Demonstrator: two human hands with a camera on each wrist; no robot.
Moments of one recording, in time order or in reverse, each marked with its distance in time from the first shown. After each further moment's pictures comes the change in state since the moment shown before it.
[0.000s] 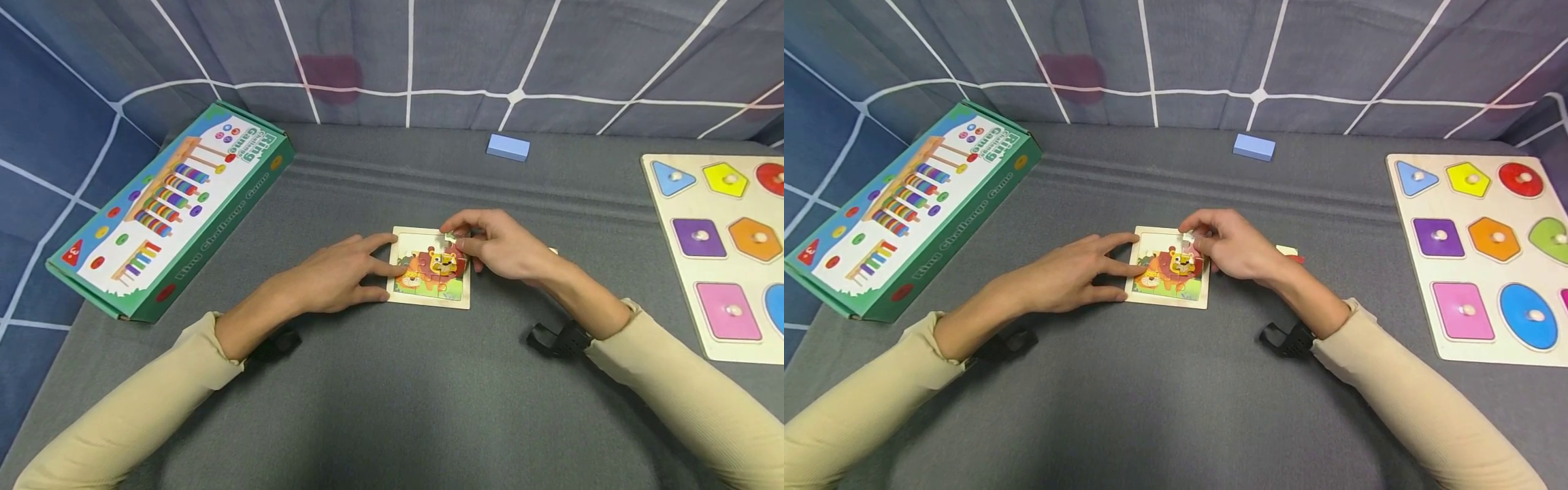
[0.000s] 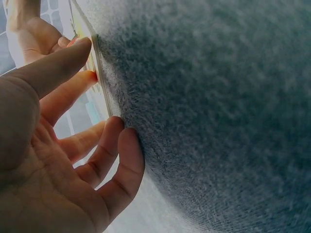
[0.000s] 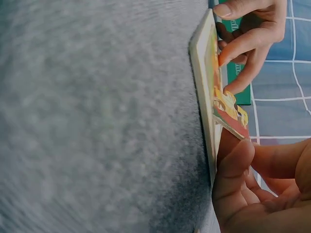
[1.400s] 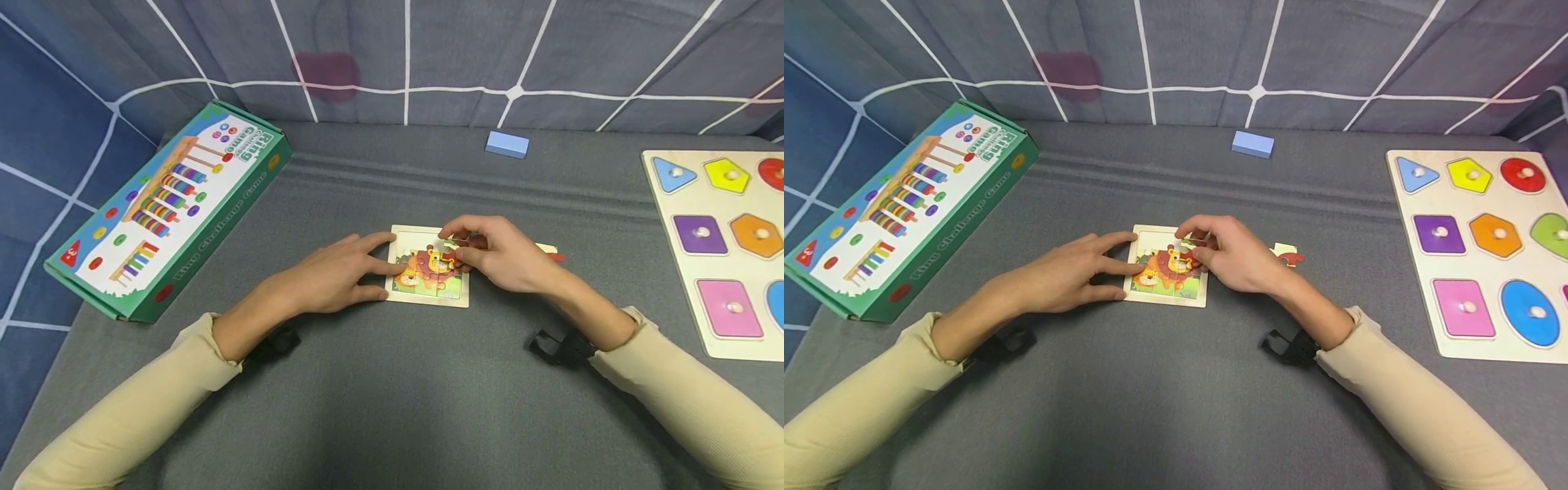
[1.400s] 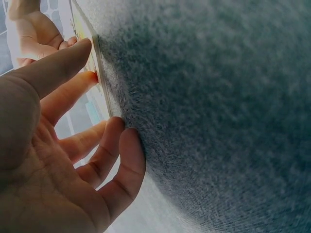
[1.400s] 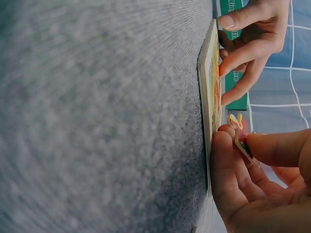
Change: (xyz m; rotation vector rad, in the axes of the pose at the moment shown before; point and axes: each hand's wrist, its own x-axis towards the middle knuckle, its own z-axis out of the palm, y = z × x) left_hand 0.000 0.001 0.000 -0.014 -0.023 -0.038; right_hand -0.009 0.004 0.006 -0.013 0.009 -0.117
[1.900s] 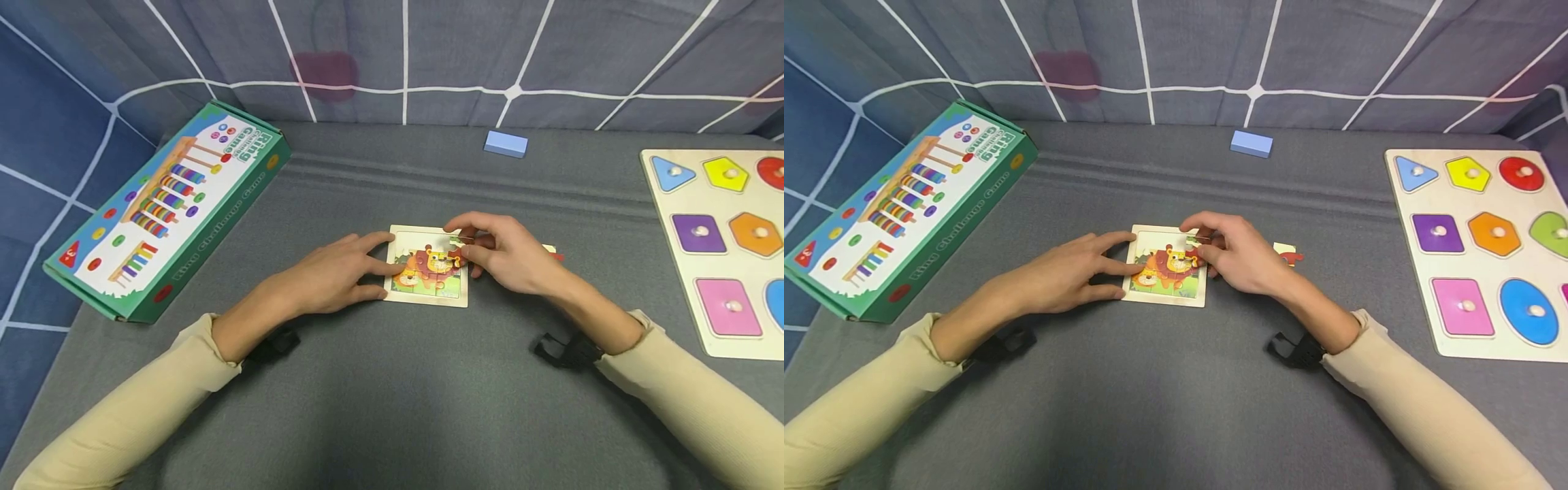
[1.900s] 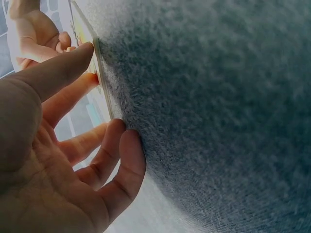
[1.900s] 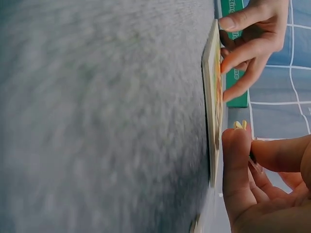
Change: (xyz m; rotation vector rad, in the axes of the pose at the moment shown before) left_hand 0.000 0.001 -0.001 0.019 0.008 0.015; right_hand -0.007 0.002 -0.003 0.020 0.054 0.031
